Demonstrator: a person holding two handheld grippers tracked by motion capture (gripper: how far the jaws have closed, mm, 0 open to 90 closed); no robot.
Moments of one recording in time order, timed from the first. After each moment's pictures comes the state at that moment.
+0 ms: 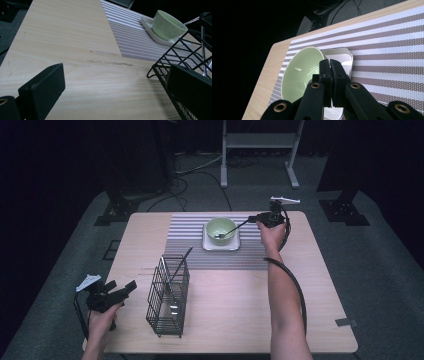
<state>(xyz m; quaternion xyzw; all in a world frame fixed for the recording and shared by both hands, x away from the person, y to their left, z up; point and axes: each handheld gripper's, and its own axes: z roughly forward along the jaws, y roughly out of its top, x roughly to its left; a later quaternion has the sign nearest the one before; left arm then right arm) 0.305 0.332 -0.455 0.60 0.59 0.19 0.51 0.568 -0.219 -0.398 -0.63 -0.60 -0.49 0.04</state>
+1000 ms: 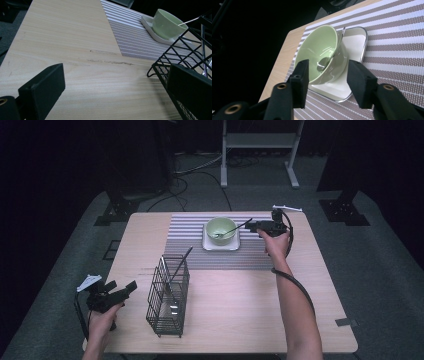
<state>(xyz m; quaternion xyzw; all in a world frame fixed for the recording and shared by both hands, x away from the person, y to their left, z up) 0.304 0.330 -0.454 0.61 0.59 0.19 0.50 0.541 -0.228 -0.413 -0.59 -0.62 -0.52 0.10</state>
